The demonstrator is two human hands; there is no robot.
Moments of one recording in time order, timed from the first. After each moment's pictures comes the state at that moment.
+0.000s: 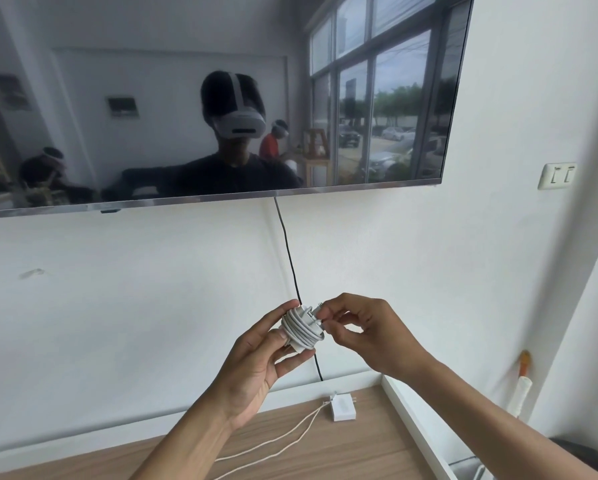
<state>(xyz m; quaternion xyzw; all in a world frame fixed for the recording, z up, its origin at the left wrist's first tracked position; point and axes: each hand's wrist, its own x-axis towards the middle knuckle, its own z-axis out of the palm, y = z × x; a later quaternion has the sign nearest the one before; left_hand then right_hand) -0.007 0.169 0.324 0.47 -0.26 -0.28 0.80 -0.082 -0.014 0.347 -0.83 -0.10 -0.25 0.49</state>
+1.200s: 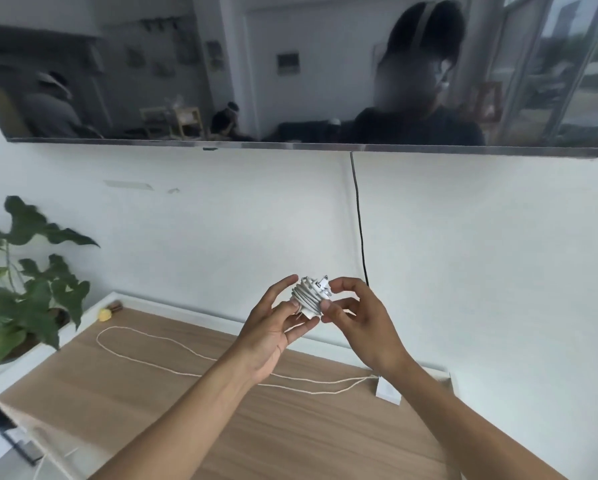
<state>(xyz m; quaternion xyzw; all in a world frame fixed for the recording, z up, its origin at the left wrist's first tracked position) -0.043 0.135 0.290 0.53 -0.04 -0.08 0.84 -0.044 -0.031 0.285 -0.73 -0.14 -0.08 0.66</state>
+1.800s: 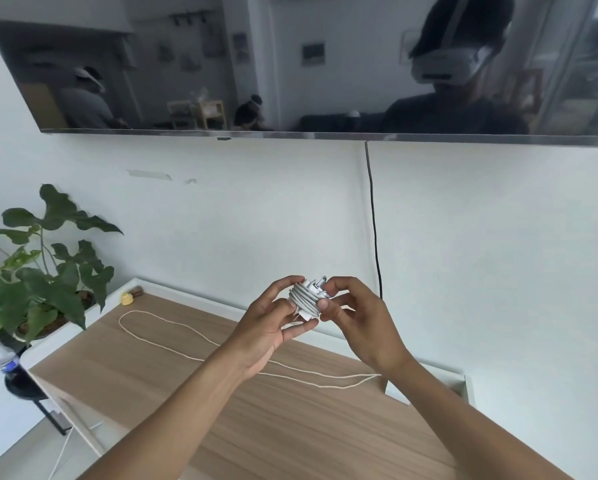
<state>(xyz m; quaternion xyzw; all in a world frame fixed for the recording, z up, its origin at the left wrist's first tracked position) -0.050 0.144 0.286 0.56 -0.05 -0.08 0.82 -0.033 -0.030 0.272 -0.73 -0.22 -0.09 0.63</state>
